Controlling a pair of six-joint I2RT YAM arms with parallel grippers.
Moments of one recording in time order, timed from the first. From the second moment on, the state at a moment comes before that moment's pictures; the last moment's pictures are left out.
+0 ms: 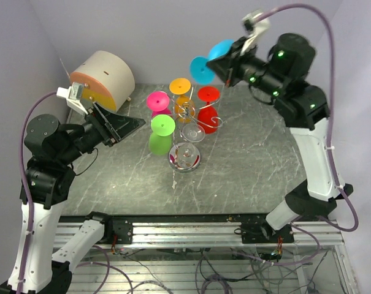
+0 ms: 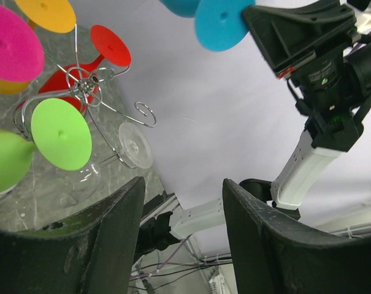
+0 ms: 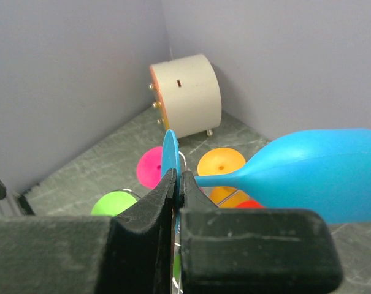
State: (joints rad) left arm -0.23 0.81 1.36 -0.52 0.60 -0.98; right arm 0.58 1.59 2.37 -0.79 -0.24 0.09
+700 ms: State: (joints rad) left arm -0.23 0.66 1.29 -0.63 0.52 -1.32; right arm 1.69 1.35 1.48 -0.01 0.94 -0.94
